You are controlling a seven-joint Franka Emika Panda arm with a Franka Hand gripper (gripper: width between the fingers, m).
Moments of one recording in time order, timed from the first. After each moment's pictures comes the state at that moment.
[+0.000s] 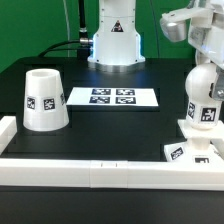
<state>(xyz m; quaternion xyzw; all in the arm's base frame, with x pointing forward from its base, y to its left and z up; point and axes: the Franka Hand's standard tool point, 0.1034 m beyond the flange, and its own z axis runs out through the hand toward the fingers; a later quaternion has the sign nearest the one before) 0.628 0.093 0.120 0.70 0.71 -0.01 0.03</state>
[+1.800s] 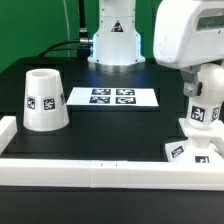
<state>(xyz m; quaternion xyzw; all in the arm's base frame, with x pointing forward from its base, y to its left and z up) 0.625 0.093 0.118 0.94 0.33 0.01 0.01</state>
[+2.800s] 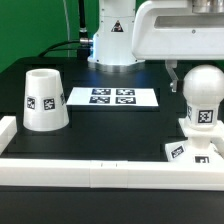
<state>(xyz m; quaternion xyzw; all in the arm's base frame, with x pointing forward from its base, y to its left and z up) 0.627 0.087 0.116 0.99 -0.11 0.03 -0.02</state>
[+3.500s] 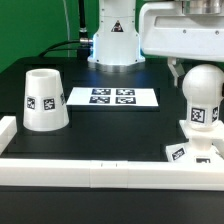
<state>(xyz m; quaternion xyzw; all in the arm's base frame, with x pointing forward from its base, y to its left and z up) 0.626 0.088 0.115 0.90 -0.44 0.00 -0.05</state>
